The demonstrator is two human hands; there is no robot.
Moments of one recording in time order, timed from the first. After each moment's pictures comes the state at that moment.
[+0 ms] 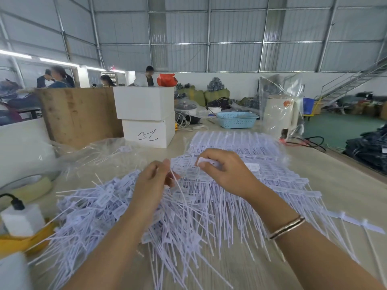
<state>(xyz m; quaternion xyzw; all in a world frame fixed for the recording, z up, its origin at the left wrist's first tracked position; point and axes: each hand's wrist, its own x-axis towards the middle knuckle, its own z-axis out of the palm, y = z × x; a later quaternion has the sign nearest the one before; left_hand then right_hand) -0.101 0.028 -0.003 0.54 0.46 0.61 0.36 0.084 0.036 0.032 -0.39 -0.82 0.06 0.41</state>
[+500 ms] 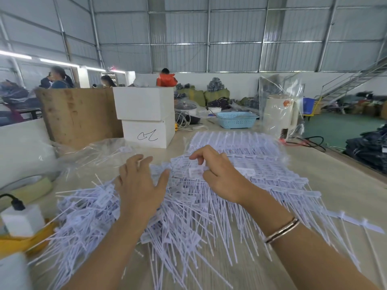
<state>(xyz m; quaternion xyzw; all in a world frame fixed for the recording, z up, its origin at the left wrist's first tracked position) -0.120 0.039 -0.016 0.64 0.62 0.44 -0.07 0.075 0.030 0.027 -0.41 -0.84 0.11 0.33</state>
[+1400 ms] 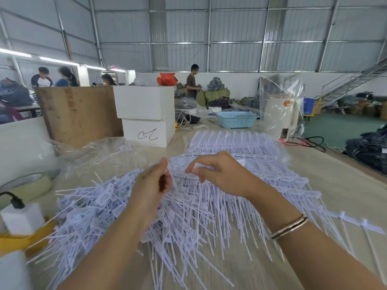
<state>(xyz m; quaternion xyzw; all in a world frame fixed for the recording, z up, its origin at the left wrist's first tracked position) -0.101 0.030 0.000 0.44 0.41 0.62 0.50 0.080 0.031 0.039 -0.39 -0.84 0.16 0.34</state>
